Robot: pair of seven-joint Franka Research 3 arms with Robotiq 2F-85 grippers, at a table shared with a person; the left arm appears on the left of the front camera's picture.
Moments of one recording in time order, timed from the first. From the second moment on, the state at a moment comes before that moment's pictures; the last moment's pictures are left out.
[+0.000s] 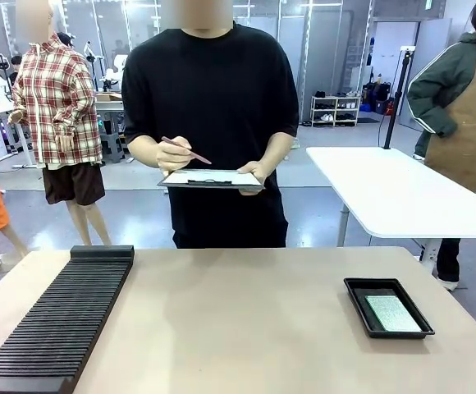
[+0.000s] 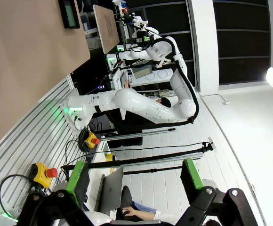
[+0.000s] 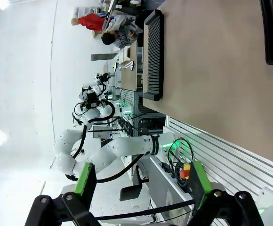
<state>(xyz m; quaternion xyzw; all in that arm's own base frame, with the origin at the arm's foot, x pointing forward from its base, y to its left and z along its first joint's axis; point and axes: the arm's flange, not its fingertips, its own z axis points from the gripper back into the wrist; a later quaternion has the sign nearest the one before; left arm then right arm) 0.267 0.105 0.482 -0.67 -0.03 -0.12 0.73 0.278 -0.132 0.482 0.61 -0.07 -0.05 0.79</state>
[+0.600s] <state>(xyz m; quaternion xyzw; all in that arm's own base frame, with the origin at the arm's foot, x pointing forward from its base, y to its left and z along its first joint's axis) 0.267 0.105 0.482 -0.67 -0.03 -0.12 0.73 0.277 -0.131 0.483 0.60 -0.07 -0.05 0.79</state>
